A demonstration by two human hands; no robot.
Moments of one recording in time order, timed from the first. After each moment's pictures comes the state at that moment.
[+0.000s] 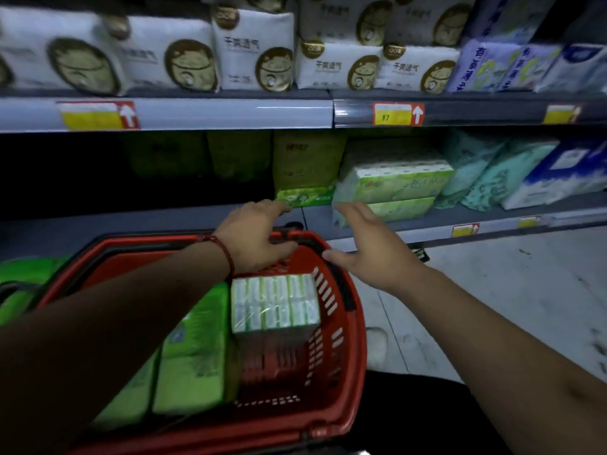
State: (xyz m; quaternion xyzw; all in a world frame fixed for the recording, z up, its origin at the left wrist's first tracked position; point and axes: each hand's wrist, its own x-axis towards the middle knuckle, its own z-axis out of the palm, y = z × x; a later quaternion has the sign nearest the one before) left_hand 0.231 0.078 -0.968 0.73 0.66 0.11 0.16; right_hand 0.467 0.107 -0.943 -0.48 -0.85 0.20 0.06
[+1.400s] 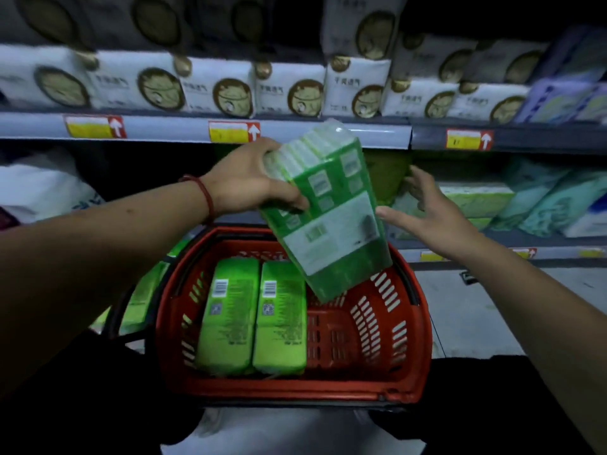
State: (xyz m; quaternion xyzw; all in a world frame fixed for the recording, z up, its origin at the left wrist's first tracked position) left_hand 0.116 -0.013 -0.832 0.59 0.67 0.34 0.31; right_hand 0.418 0.086 -0.886 -0.49 -0.77 0.35 0.21
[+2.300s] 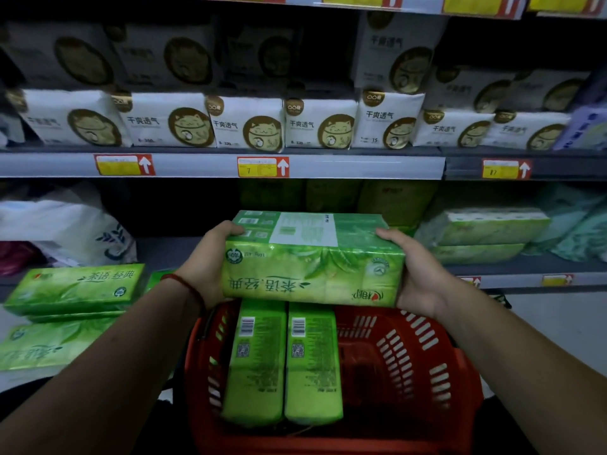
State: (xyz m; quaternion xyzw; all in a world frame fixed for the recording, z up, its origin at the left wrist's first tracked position) left_hand 0.047 -0.044 -0.905 0.08 0.62 0.53 0.57; right_hand 0.321 0.063 -0.902 -0.49 -0.35 0.77 0.21
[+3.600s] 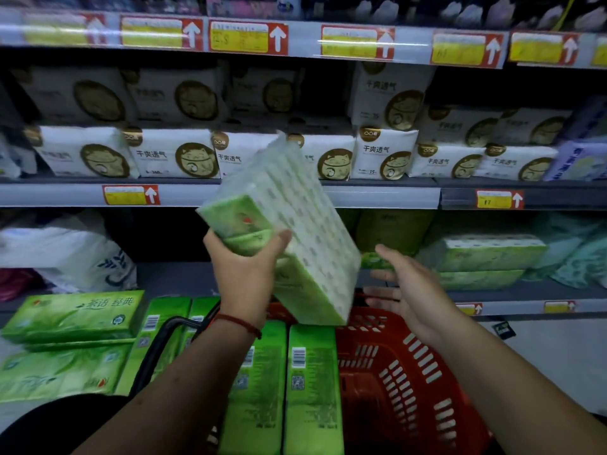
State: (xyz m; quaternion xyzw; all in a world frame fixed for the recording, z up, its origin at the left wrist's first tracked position) left_hand 0.107 -0.024 -0.887 0.23 0.59 0.75 0.20; right_hand 0.310 0.059 -0.891 -0.53 -0.43 0.65 0.33
